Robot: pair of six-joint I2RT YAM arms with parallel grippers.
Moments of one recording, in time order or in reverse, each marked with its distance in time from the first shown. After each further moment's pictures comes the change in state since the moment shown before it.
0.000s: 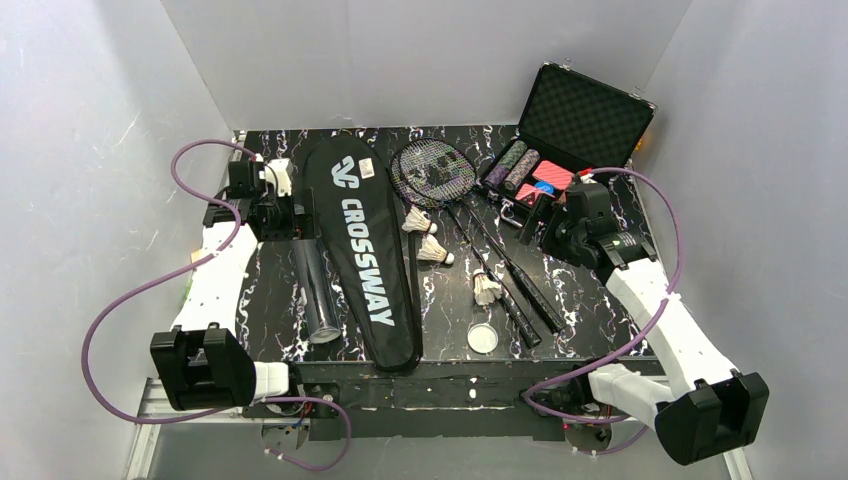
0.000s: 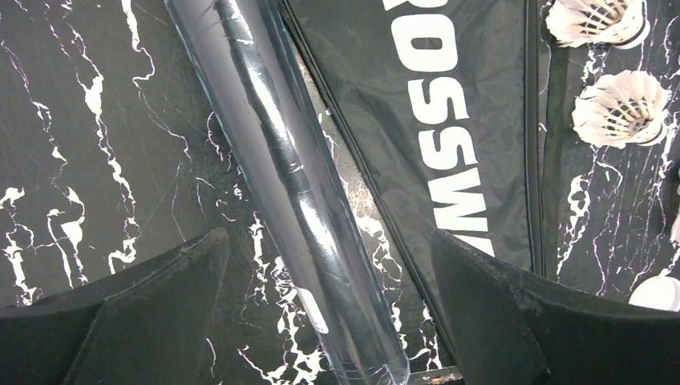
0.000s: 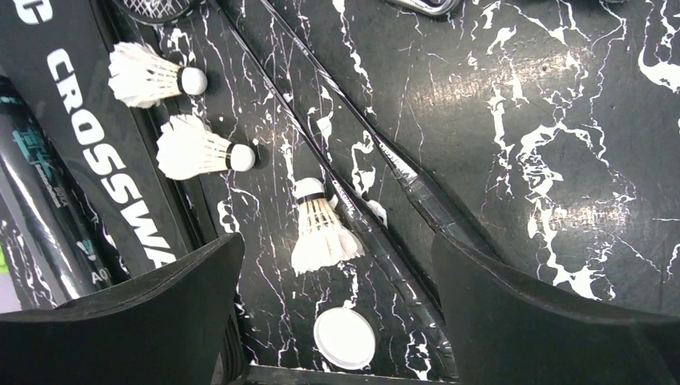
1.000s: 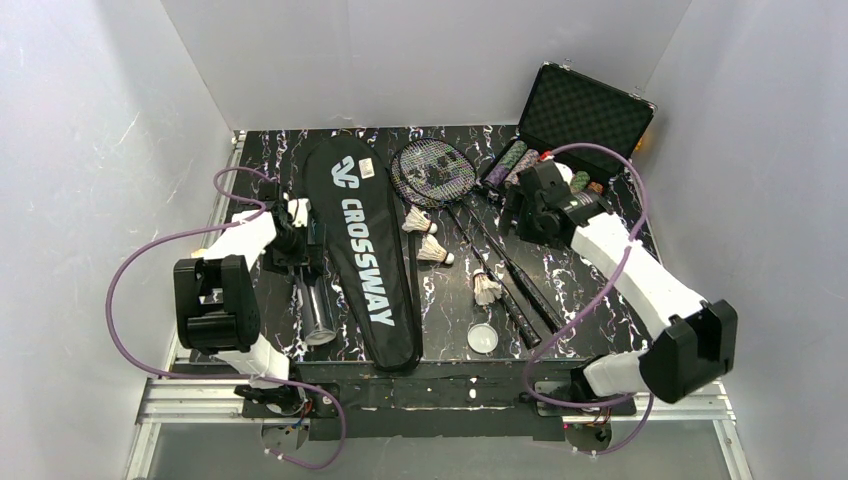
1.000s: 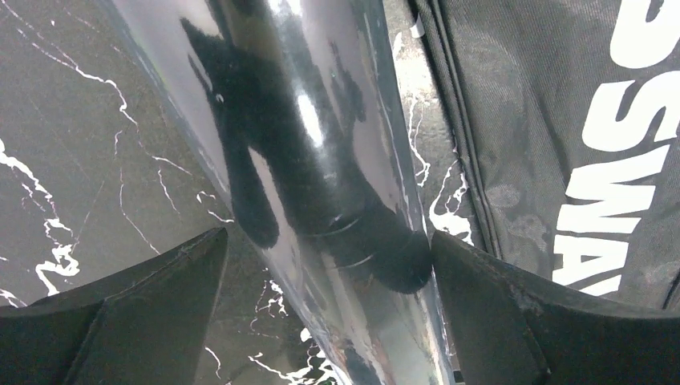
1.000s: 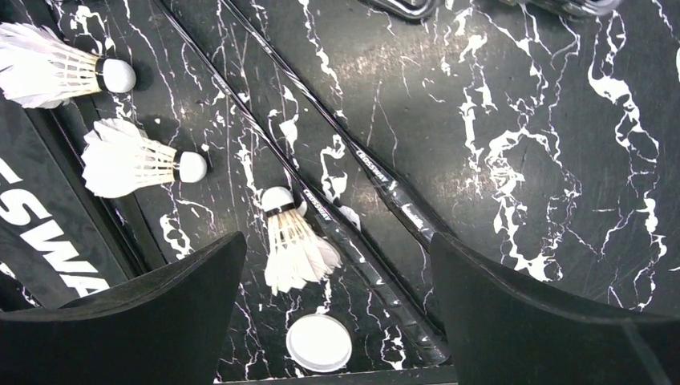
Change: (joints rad) left arm 0.001 0.294 -0.134 0.044 -0.074 0.057; right arm 0.163 0.252 0.216 -0.160 0.227 0.022
